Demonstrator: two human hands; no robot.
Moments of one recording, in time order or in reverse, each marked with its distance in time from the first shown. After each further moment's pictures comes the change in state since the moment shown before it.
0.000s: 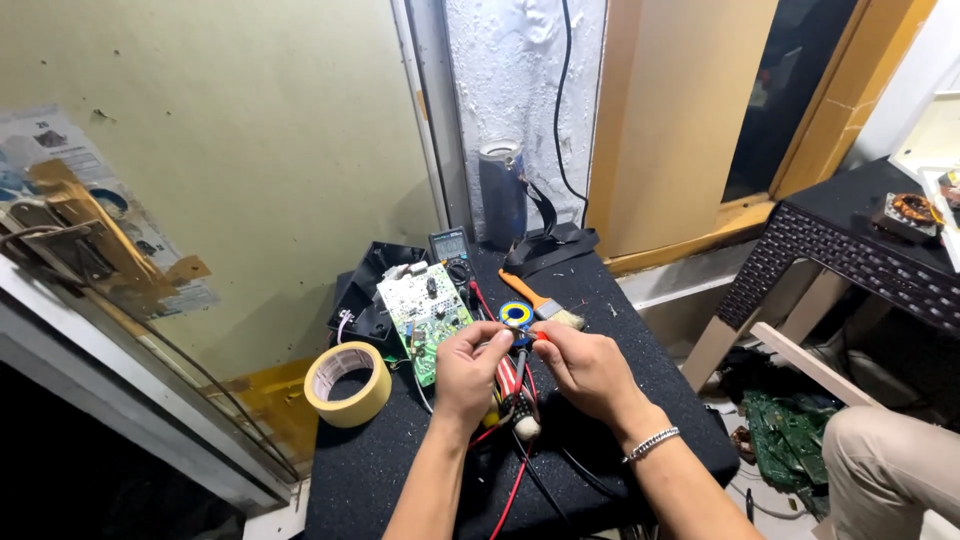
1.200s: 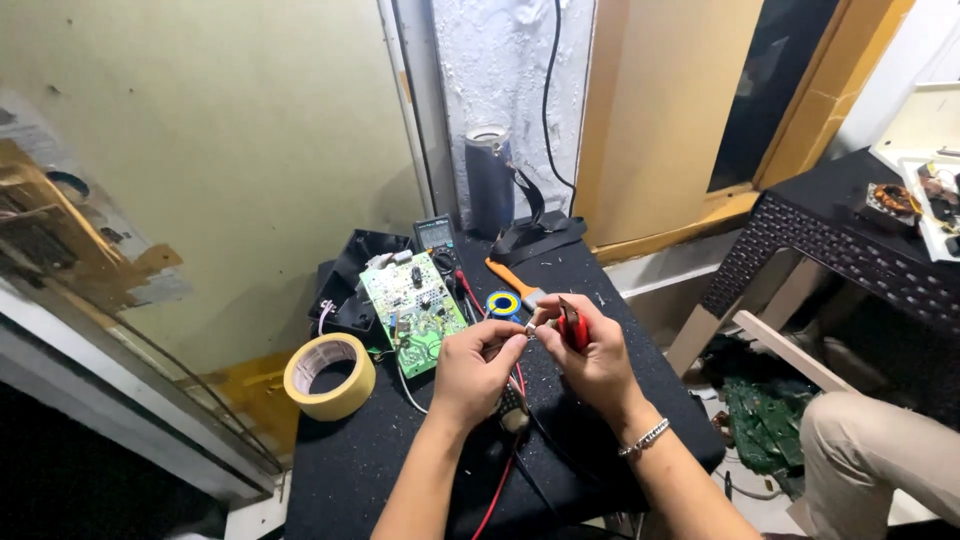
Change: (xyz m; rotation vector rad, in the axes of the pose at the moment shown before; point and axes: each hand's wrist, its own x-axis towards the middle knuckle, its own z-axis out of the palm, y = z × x) left_hand -0.009 0.017 0.010 0.293 -0.082 0.221; right_hand 0.001 -0.003 -0.005 0.593 0.288 0.044
